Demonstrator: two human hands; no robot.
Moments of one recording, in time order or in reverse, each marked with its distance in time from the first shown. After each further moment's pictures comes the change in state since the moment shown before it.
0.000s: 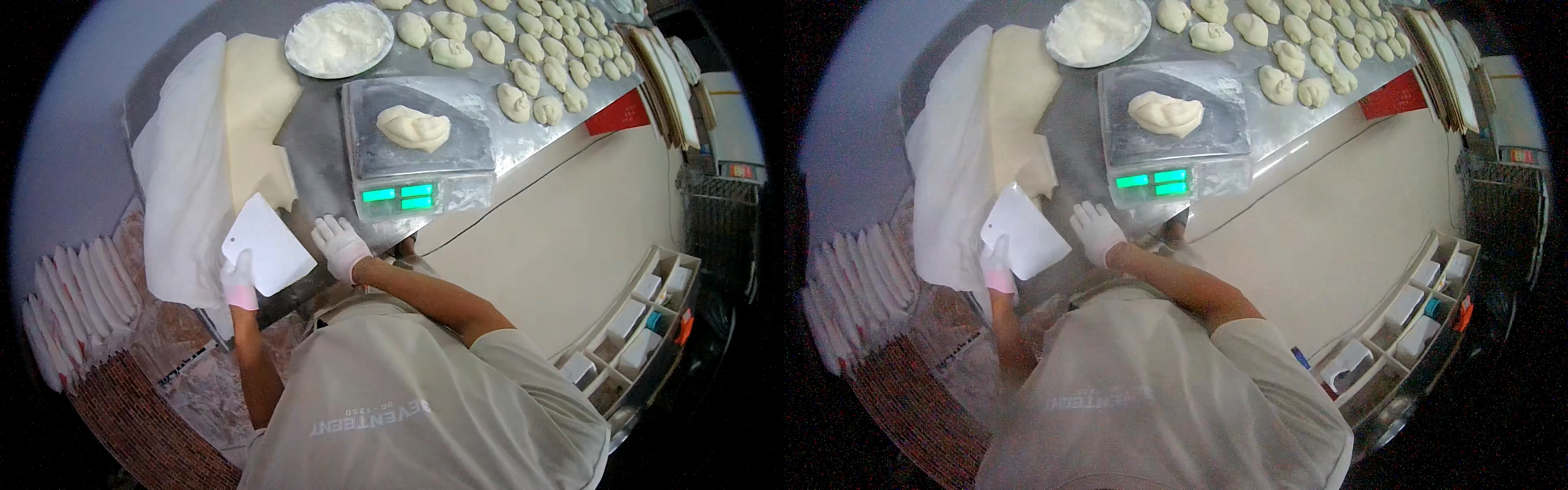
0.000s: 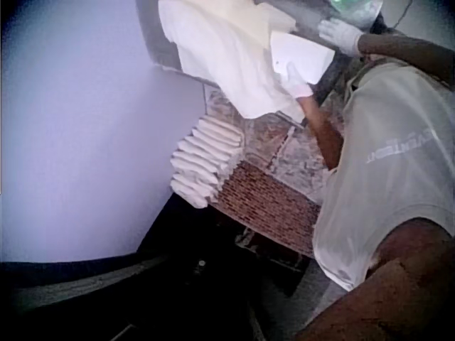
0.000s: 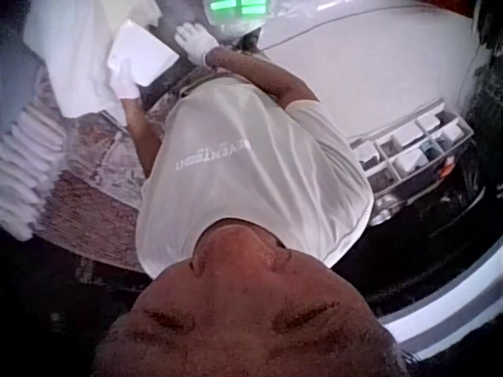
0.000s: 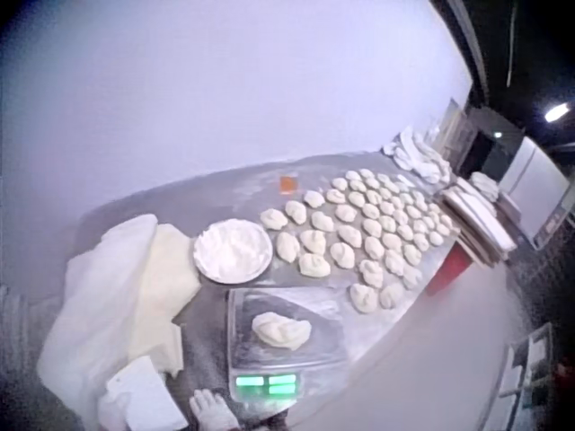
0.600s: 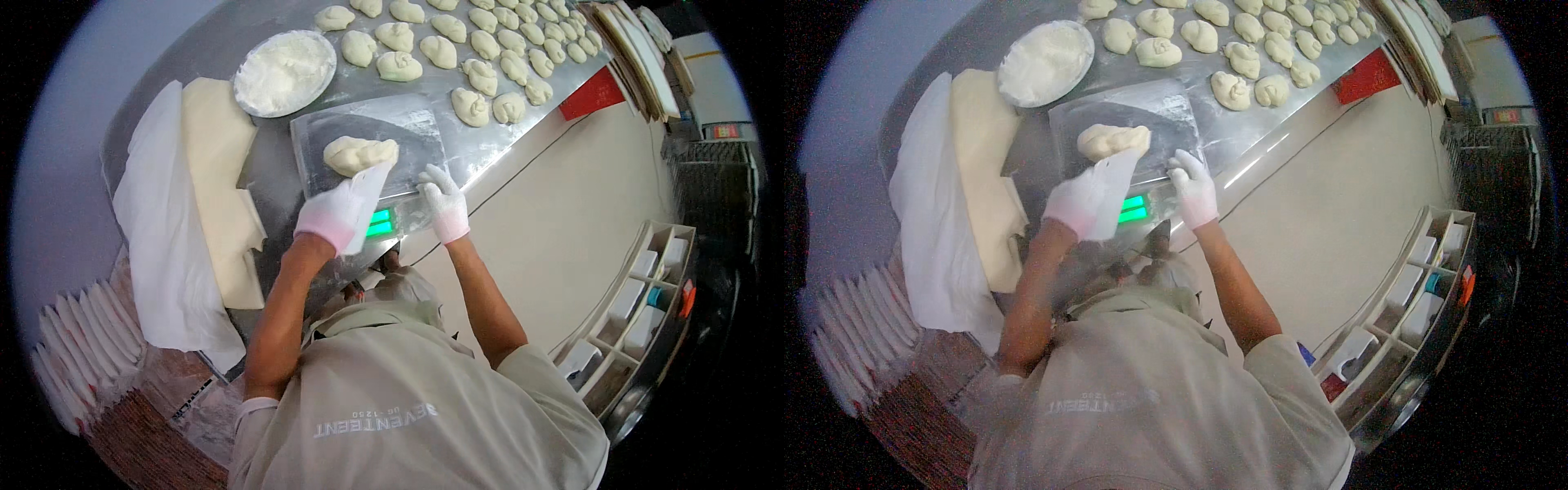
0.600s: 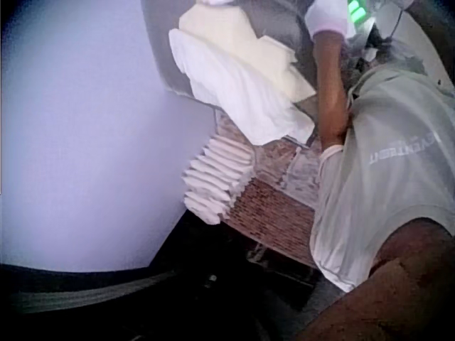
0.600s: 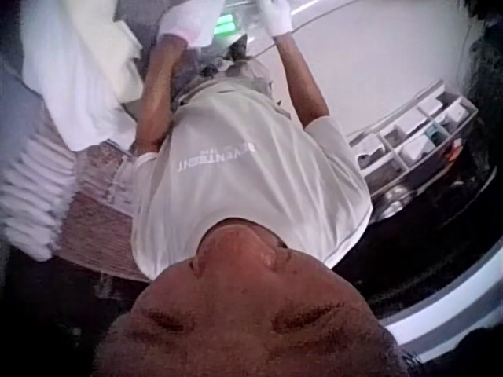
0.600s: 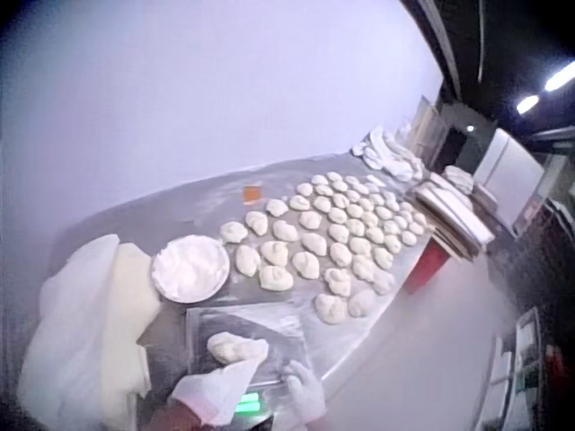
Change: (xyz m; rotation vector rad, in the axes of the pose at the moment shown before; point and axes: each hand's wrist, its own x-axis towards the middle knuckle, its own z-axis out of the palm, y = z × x) left_hand 0.013 0.073 0.239 1.088 -0.717 0.583; right_hand -0.080 0.180 -0.159 1.015 0.689 0.703
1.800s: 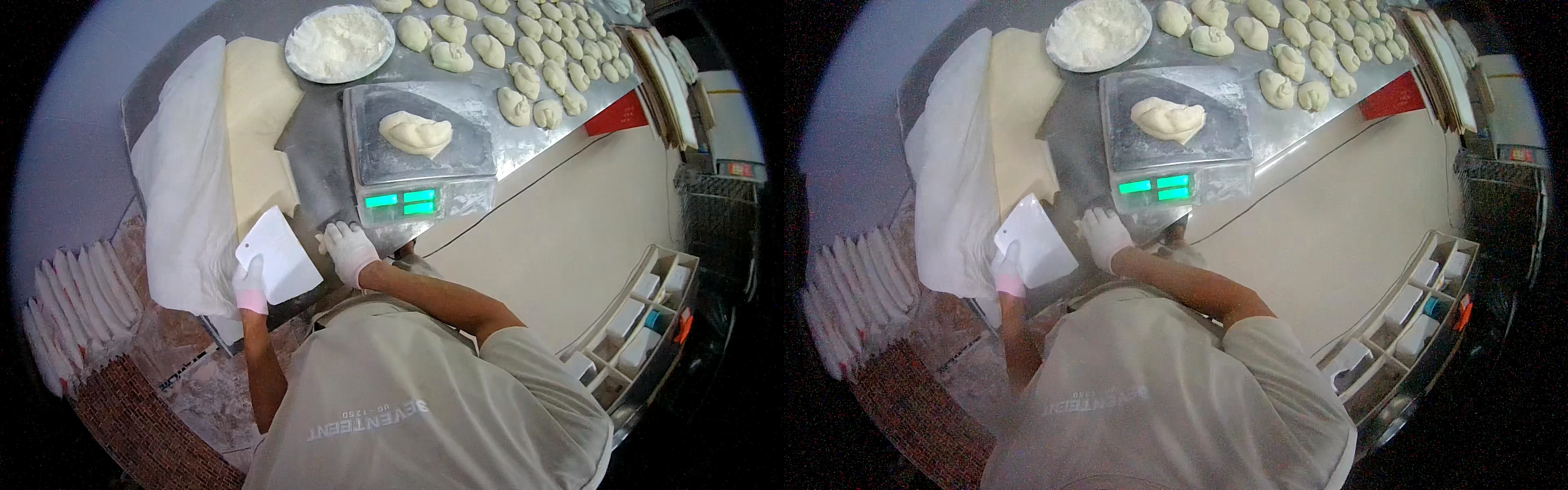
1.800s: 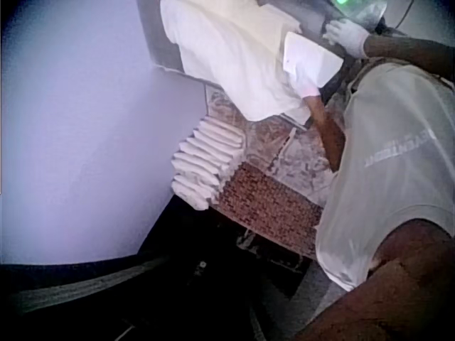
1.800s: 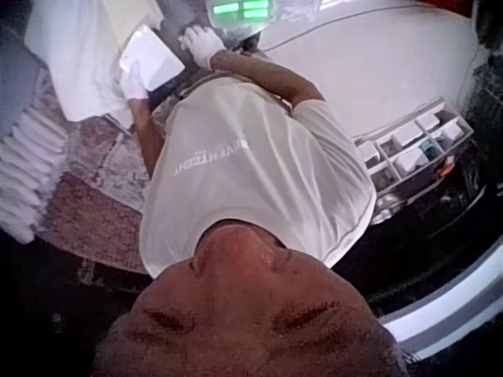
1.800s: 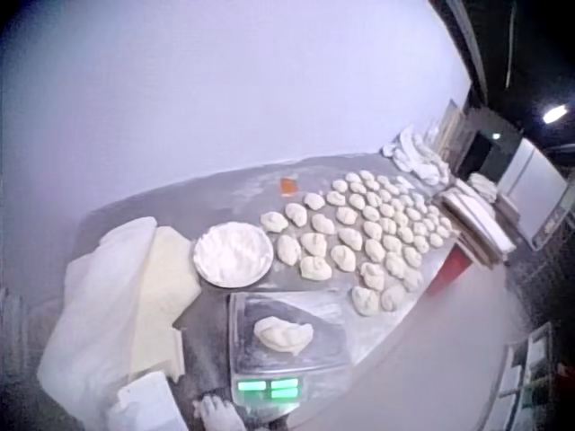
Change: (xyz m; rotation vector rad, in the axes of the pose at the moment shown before) left_hand -0.190 -0.173 0.023 -1.130 0.646 -0.743; right_hand -0.119 0.069 0.205 -1.205 -0.626 -0.767
